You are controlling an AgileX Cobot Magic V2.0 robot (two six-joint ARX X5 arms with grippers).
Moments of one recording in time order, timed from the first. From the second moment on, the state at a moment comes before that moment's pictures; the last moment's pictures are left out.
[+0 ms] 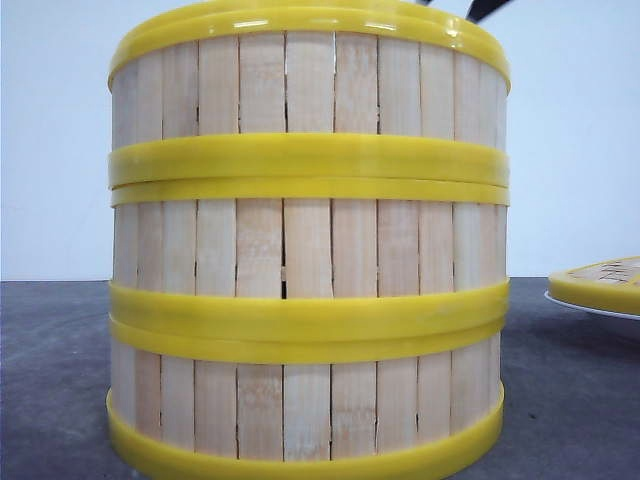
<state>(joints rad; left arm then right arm) -0.52 0.46 0.78 -0.74 0.16 -0.17 0.50 1.18 1.40 -0.86 -0.05 -0.02</state>
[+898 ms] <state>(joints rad) -0.52 0.46 0.78 -0.70 0.16 -0.15 -0.07 1.41 0.98 -0.54 -0.02 0.15</state>
